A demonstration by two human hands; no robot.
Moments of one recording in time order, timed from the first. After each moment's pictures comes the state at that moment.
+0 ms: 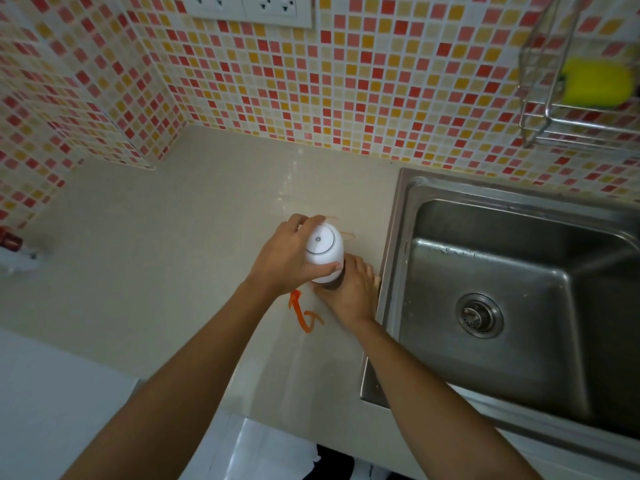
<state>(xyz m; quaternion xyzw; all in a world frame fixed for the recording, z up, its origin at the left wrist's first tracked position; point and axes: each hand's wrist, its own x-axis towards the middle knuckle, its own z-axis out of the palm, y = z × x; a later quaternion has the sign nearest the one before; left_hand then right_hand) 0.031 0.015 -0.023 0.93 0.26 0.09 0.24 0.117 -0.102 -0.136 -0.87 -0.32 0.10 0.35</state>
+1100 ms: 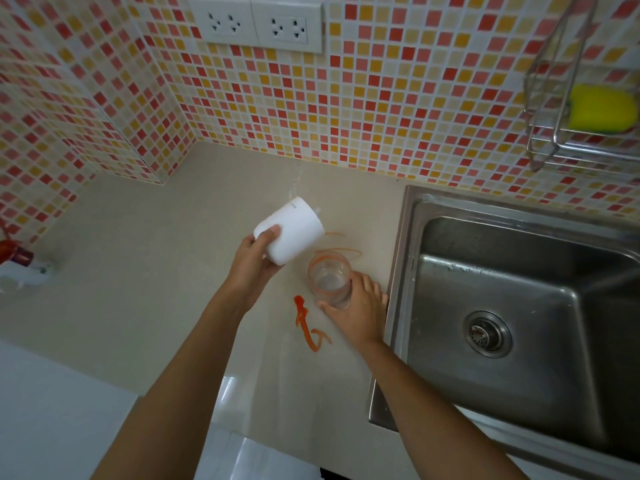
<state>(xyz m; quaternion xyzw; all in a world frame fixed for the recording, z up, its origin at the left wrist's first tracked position) 0.008 0.063 -0.024 0.43 0.43 0.23 0.76 0.117 -0.102 -0.130 -0.89 -0.34 0.09 0.30</state>
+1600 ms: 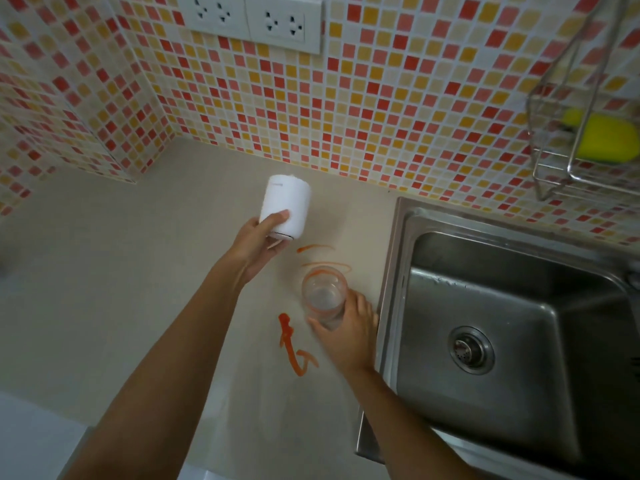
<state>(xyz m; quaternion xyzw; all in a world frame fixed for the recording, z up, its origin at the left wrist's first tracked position) 0.069 0.119 -0.047 0.38 0.42 0.20 0.80 0.112 -0.102 -0.128 -0.89 -0.31 0.05 0.32</state>
